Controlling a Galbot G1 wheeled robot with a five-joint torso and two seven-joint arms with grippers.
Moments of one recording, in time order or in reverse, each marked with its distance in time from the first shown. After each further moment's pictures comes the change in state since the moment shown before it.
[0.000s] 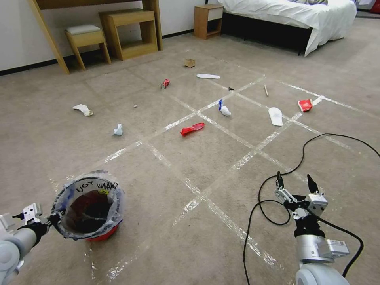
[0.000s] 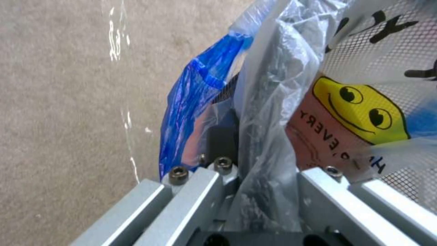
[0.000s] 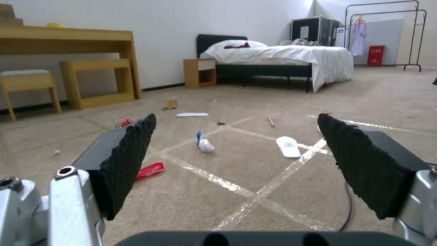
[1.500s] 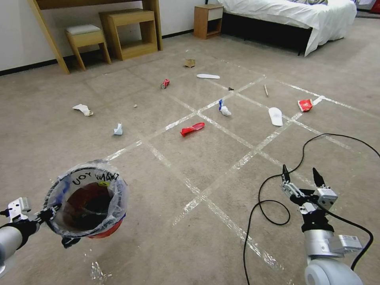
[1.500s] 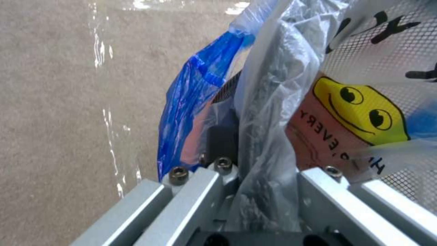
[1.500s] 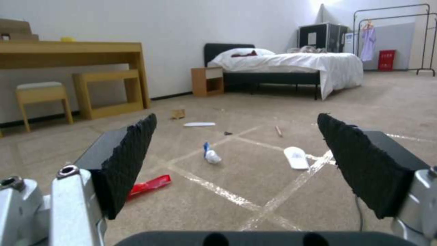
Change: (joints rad) left arm 0.124 0.004 -0.145 -0.257 -0.244 0.076 -0.177; right arm 0.007 -0.072 0.030 0.031 0.094 -0.016 -0.011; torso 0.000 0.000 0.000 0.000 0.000
